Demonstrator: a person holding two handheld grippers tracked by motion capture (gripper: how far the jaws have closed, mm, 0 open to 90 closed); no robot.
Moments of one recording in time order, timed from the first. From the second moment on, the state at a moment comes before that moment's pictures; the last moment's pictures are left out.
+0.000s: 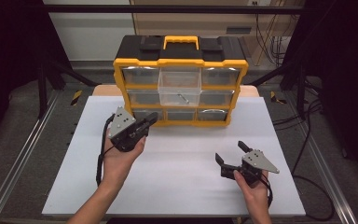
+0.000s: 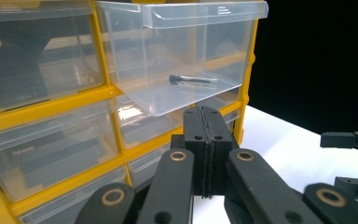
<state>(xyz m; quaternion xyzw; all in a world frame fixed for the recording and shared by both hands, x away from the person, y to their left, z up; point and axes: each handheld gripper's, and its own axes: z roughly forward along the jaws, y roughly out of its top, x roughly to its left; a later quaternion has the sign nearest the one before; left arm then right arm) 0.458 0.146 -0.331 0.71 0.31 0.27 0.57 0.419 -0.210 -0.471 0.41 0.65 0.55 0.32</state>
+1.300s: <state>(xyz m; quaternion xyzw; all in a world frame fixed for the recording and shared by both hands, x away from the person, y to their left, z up) 0.466 0.129 -0.321 0.72 0.30 0.26 0.57 0.418 -0.205 -0.474 0.41 0.65 0.56 0.32</state>
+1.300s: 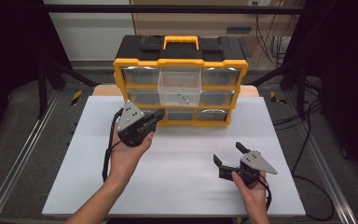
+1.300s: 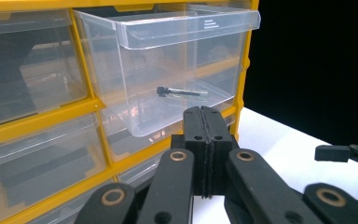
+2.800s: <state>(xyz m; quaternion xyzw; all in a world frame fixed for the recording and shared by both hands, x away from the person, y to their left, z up) 0.485 0.116 -0.321 0.71 0.32 0.28 0.56 0.417 -0.199 -0.476 0.40 0.66 0.55 0.32</state>
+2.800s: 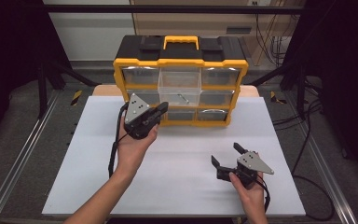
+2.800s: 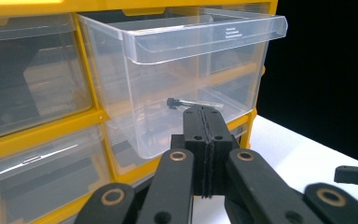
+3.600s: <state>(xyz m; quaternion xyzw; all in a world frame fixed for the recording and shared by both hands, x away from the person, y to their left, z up) 0.509 0.105 -0.325 0.70 0.33 0.29 0.57 0.418 -0.190 -0.477 0.40 0.66 0.55 0.31</state>
